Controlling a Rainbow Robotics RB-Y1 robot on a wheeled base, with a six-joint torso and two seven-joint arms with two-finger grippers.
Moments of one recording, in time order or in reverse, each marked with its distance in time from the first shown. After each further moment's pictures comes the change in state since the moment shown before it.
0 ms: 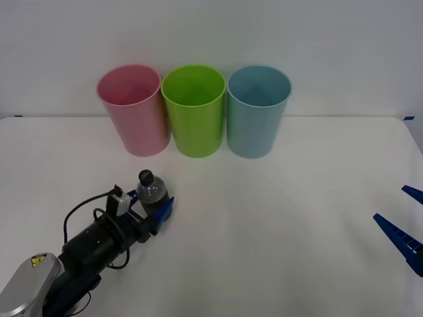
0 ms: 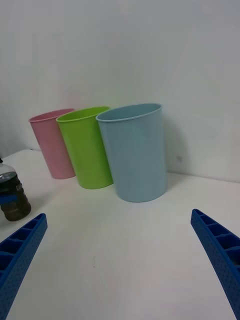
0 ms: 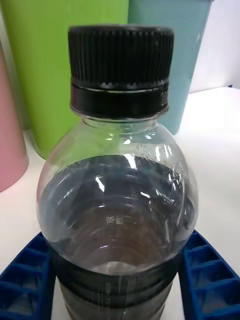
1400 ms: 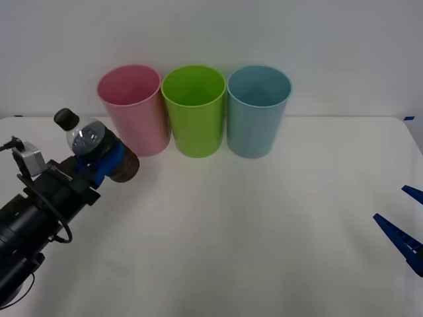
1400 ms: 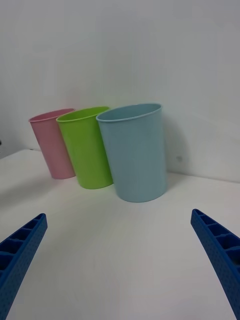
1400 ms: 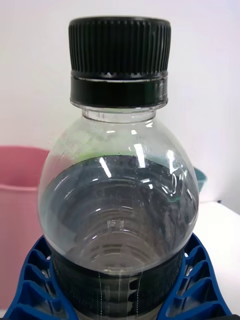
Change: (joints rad) right arm 0.000 0.000 0.000 0.000 0.000 0.000 0.000; left arm 0.134 0.154 0.146 -0.502 0.151 0.067 0.464
